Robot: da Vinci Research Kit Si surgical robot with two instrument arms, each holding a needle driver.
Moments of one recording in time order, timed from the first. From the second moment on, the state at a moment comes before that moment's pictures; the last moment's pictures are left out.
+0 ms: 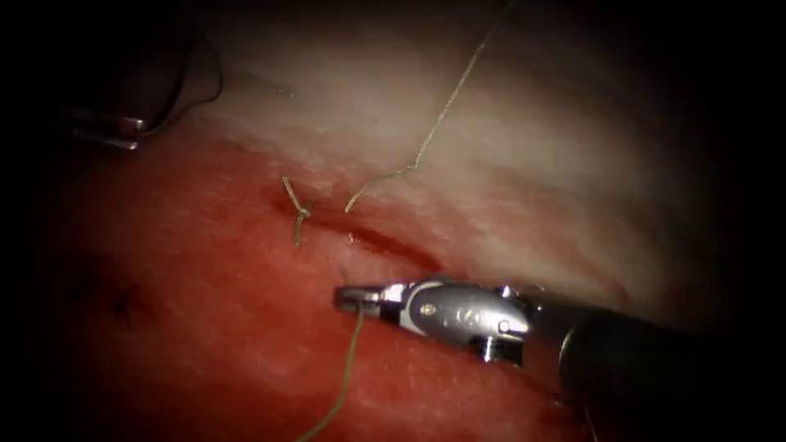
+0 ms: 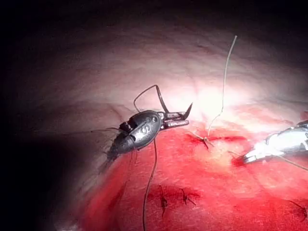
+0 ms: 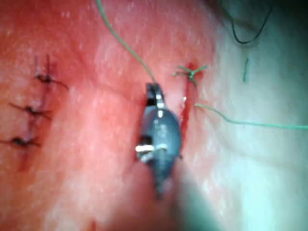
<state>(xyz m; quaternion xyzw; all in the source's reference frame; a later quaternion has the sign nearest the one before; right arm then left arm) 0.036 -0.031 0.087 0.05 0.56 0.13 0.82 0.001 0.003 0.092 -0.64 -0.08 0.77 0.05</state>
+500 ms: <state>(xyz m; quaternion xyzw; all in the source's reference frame) 0.037 -0.037 0.081 0.08 0.57 0.11 0.81 0.000 0.003 0.092 -0.64 -0.08 0.76 0.04</state>
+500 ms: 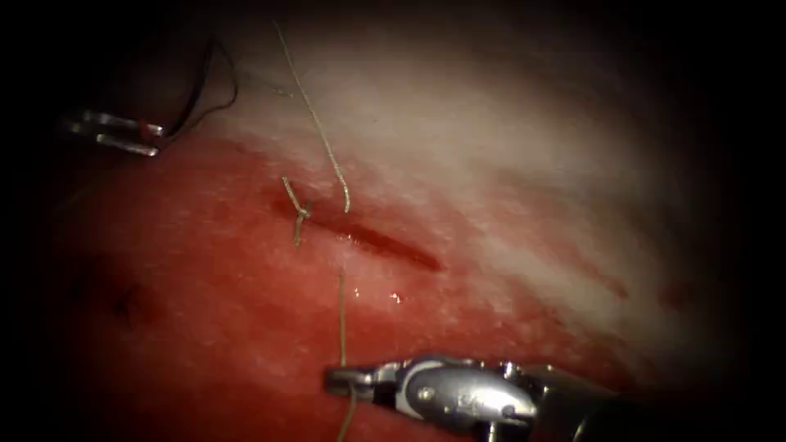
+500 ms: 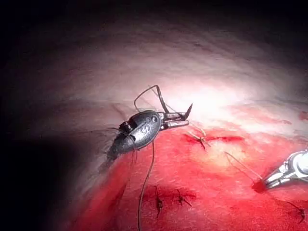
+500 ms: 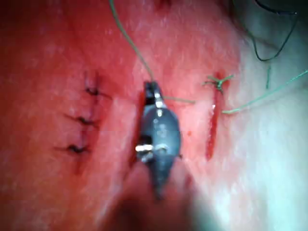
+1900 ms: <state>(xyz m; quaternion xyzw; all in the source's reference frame) 0.037 -0.035 0.079 0.04 0.60 0.12 0.79 0.001 0.004 0.094 -0.64 -0.09 0.76 0.05</state>
